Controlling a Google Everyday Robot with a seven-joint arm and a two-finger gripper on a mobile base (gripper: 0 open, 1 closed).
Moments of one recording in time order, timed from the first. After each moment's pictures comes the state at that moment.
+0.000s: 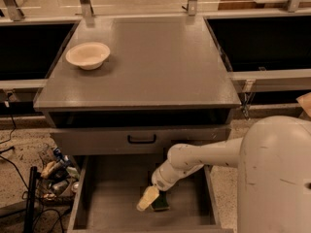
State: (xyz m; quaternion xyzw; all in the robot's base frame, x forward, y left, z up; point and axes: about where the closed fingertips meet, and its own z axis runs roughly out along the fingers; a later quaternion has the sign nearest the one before) arm 0.494 0.024 0.397 -0.49 0.83 0.25 0.12
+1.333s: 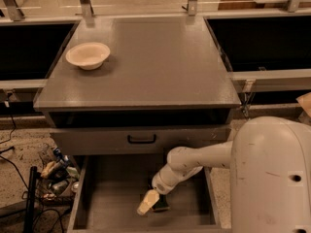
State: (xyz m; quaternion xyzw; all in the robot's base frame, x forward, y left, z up) arm 0.484 0.022 0.371 -0.48 0.83 0.27 0.09
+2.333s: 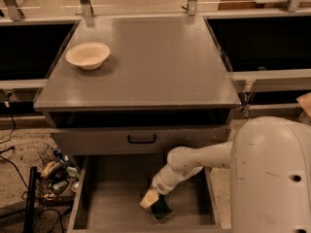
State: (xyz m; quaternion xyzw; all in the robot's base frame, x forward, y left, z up) arm 0.484 0.022 0.371 -0.48 0.83 0.27 0.09
